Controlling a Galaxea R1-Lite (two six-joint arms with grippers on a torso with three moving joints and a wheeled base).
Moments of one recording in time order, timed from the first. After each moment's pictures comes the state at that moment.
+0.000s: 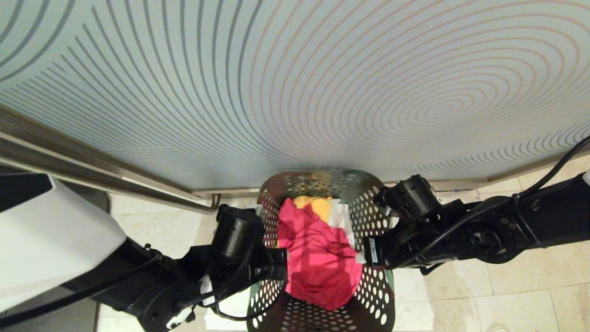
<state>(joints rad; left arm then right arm) -0.71 1.96 -0.73 -0.62 0.14 -0.42 0.52 1.92 -1.04 0.01 0.09 0.48</state>
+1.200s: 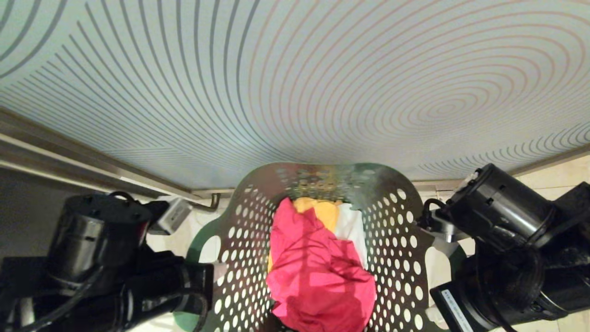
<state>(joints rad) -0.75 1.33 -0.64 -0.06 0.23 -0.39 0.77 1.53 -1.16 0.77 -0.09 0.46</state>
